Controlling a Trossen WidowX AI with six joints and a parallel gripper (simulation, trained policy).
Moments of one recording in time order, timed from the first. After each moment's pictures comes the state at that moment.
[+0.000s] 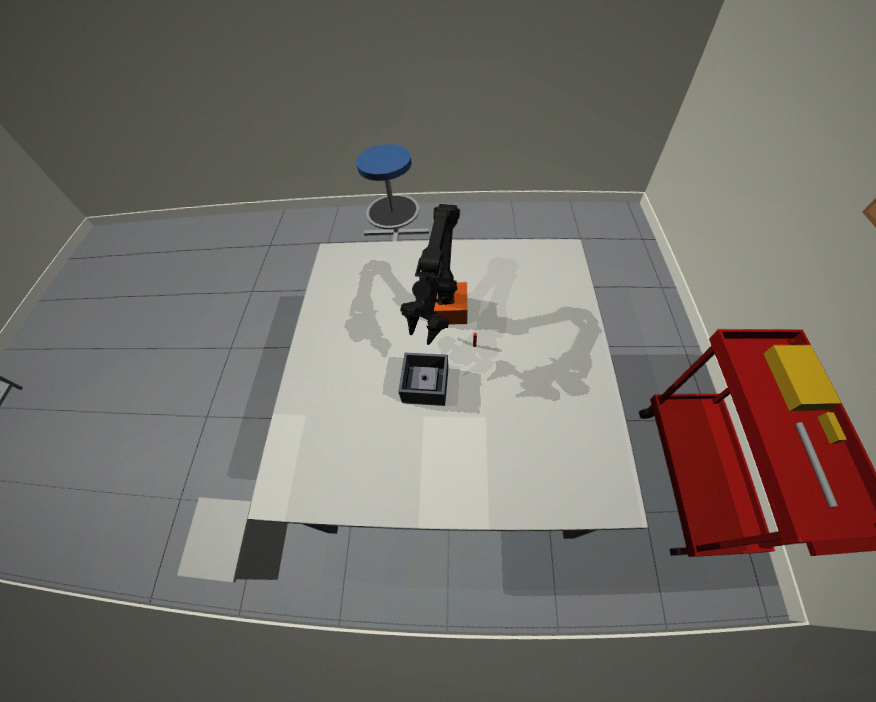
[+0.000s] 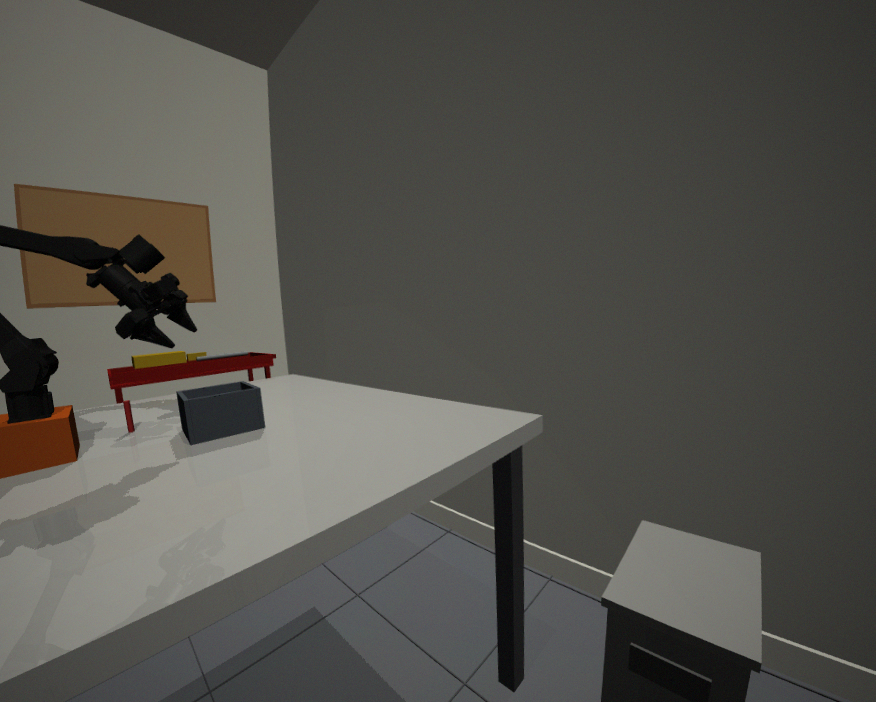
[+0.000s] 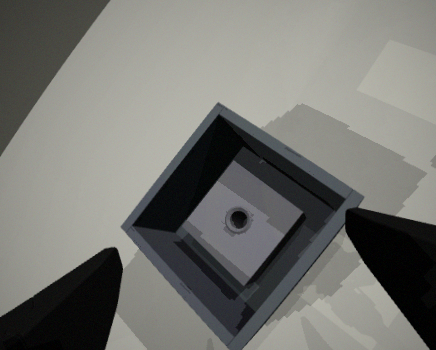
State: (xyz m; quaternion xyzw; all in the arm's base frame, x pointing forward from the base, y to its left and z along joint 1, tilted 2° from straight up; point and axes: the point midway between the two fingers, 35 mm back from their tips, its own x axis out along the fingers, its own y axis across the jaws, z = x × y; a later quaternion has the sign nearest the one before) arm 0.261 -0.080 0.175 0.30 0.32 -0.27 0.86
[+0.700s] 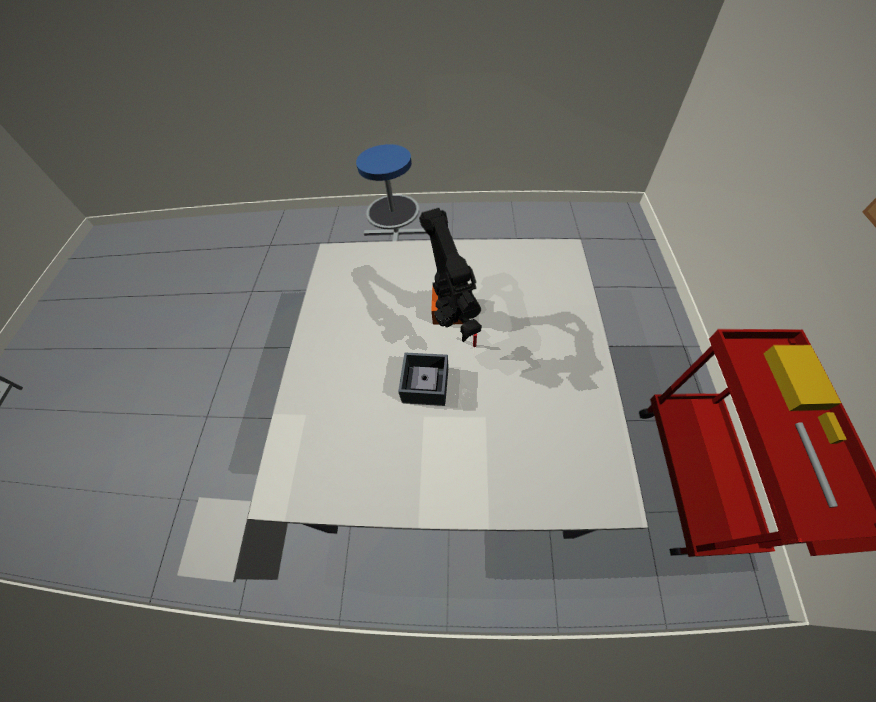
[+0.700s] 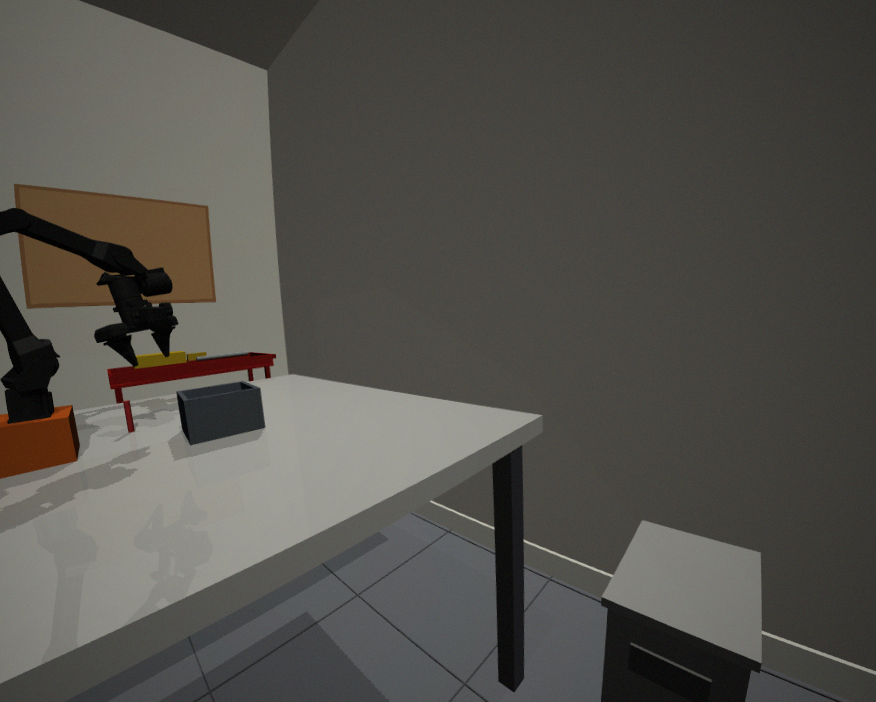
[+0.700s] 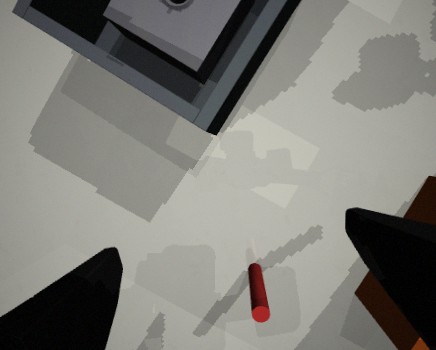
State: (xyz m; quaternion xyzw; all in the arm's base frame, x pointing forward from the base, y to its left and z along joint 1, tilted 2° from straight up) arm 0.224 0.038 0.127 0.33 0.51 -0.33 0.72
